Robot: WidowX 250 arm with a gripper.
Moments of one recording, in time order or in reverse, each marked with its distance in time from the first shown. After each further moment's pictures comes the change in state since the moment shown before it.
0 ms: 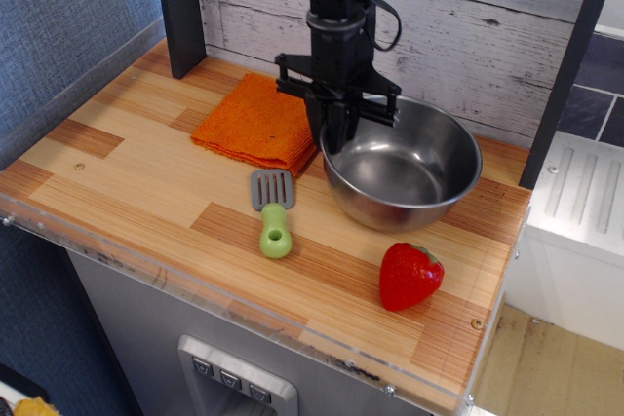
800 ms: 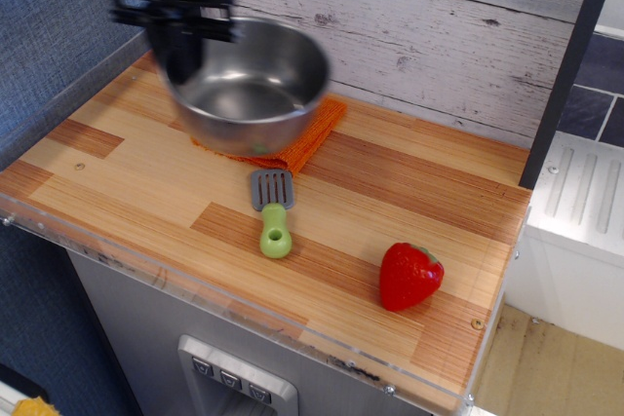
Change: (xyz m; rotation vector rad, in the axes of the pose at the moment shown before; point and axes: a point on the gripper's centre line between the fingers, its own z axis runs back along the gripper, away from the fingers) arm -0.052 0.111 0.059 0.028 -0.021 0.170
